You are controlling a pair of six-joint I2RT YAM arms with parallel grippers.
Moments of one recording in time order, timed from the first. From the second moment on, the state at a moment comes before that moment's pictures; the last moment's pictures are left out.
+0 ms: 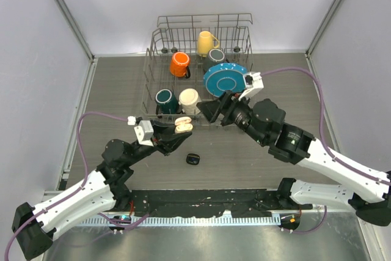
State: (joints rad) left arm -0.83 0.62 0.36 0.61 0.29 -0.16; right arm 1.06 0.96 1.07 -0.15 0.39 0.65
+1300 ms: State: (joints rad) left arm -0.83 0.62 0.36 0.64 0.30 -0.14; right arm 0.93 1.12 0.97 0.01 -0.30 1.04
